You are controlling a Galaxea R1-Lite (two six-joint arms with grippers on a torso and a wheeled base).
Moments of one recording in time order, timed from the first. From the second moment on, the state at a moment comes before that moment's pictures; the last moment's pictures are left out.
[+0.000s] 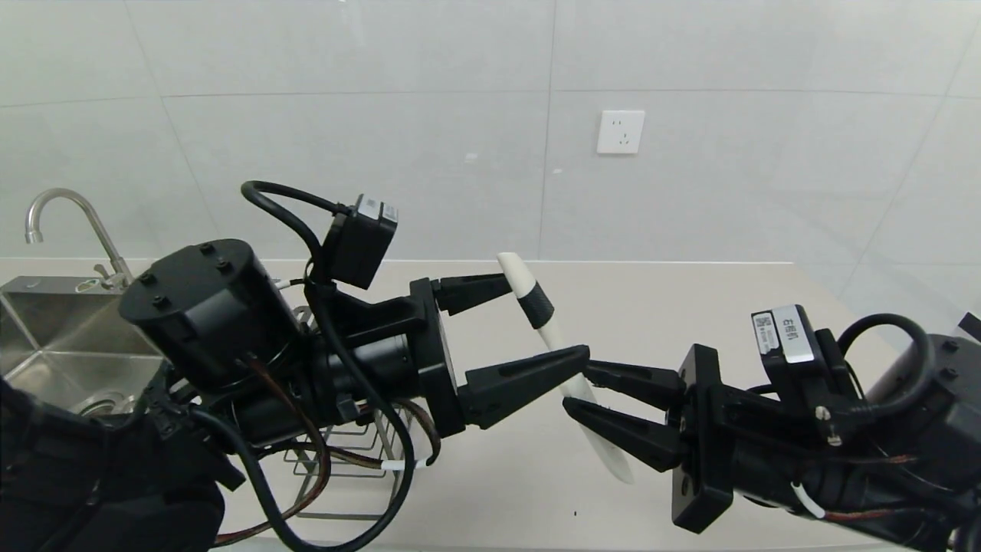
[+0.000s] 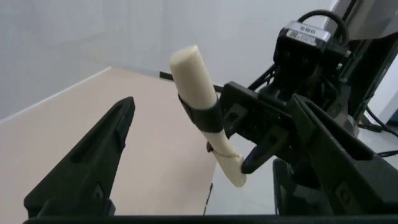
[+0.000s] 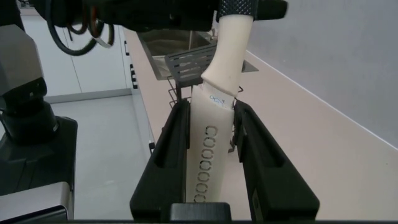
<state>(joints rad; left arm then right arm) -0.72 1.74 -0.61 -1.33 -0.60 -0.23 0.74 1.74 -0.29 -1.52 0.48 -0.05</state>
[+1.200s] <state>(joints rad) -0.75 1.88 -0.77 -1.57 -0.54 -0.35 0.73 1.72 -0.34 -1.54 0.42 0.00</state>
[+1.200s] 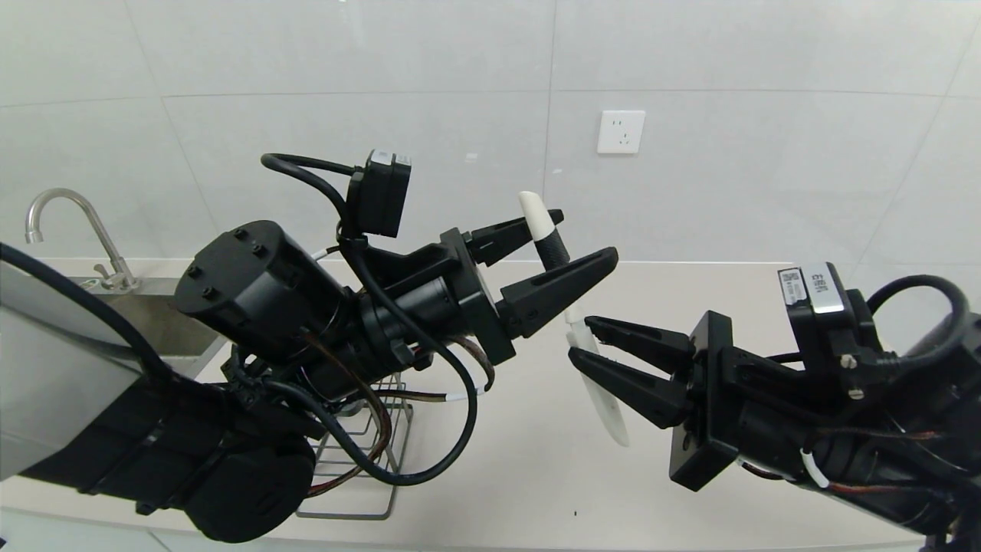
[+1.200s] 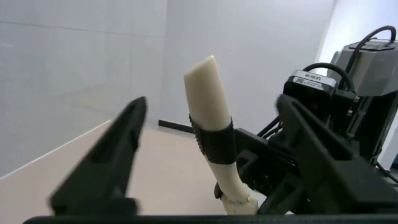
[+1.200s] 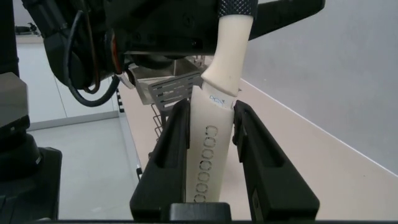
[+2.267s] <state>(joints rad) -0.63 1.81 -0.73 -1.57 -0.54 -0.25 0.44 1.40 -0.10 -1.54 0.42 0.00</state>
